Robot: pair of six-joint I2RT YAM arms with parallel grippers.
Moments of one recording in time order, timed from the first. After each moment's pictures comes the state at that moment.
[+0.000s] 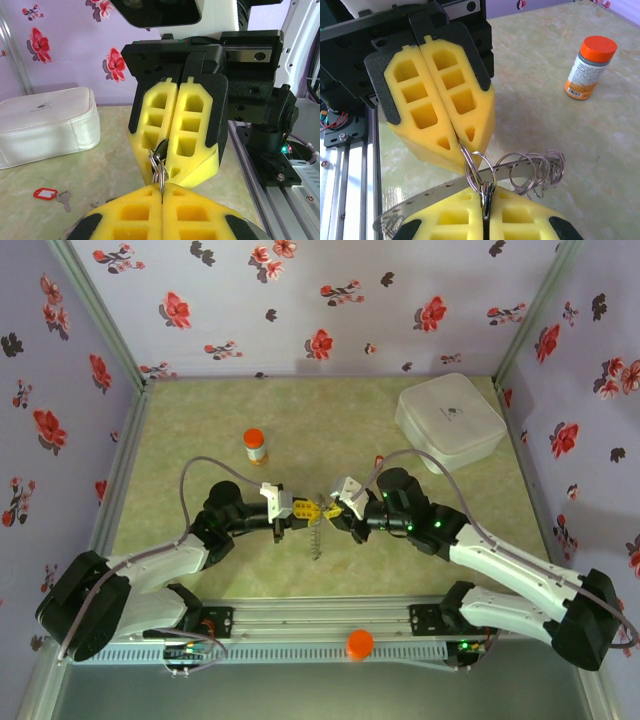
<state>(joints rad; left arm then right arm) -0.71 1.17 0.39 0.75 0.79 0.11 0.86 1.01 0.72 -0.22 -0.39 -0.20</state>
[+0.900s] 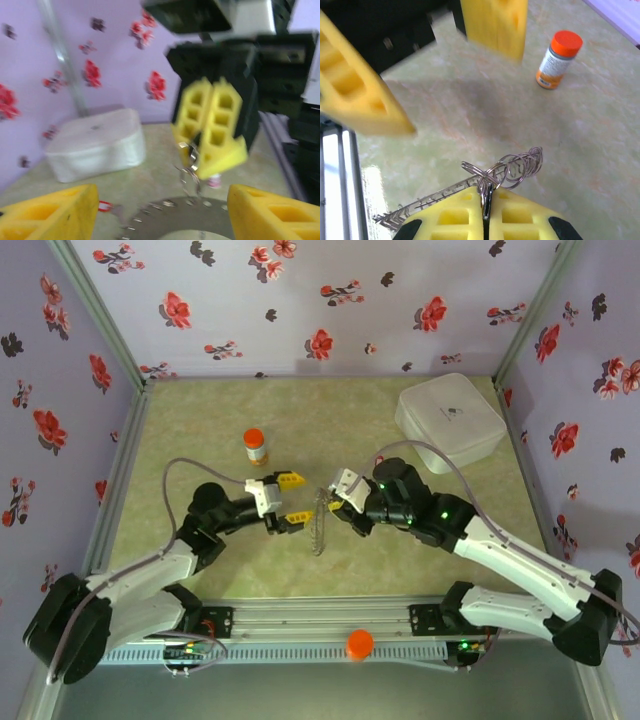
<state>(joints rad) -0.65 1.01 0.39 0.73 0.65 0.14 0.90 1.04 0.93 -0.49 -0.21 -0.26</state>
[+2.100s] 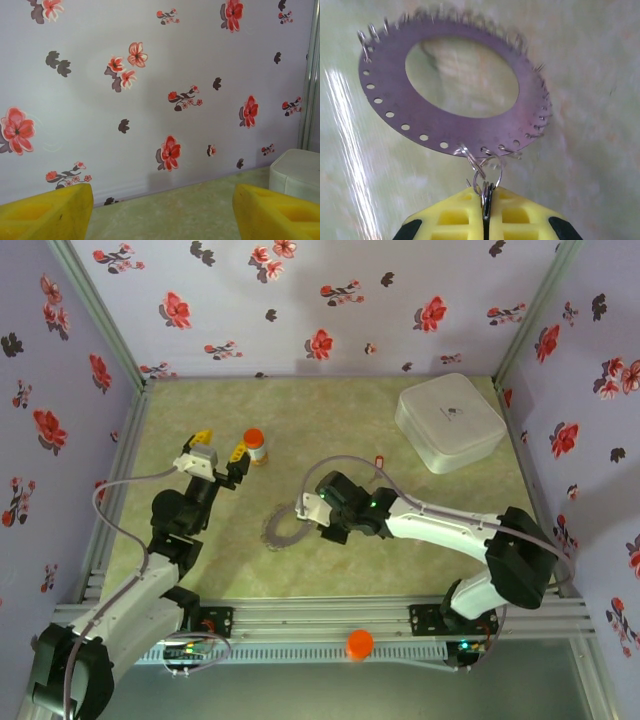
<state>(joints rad) -0.41 0.83 0.34 0.75 -0.03 0.03 0.98 1.48 0.95 -0.51 -0.01 -0.42</state>
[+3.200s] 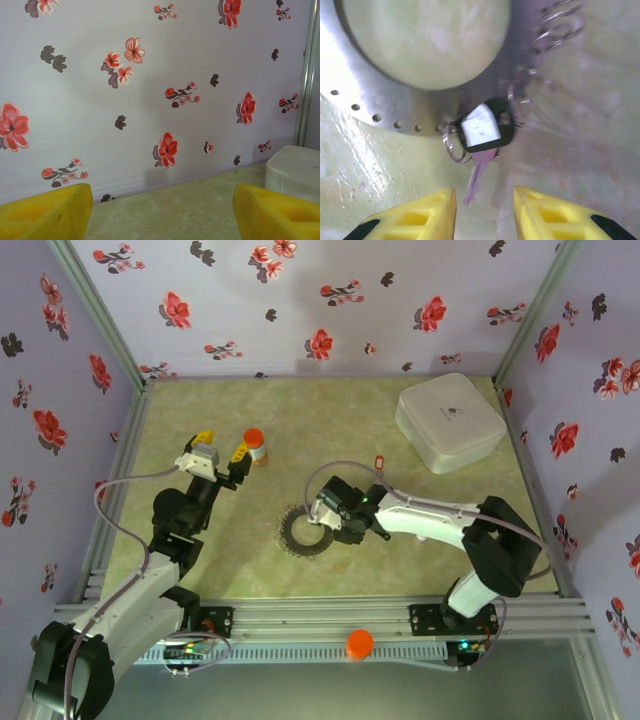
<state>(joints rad) -0.41 0.84 0.34 0.75 -0.02 0.03 0.93 1.55 0.95 -0.63 0.12 -0.39</state>
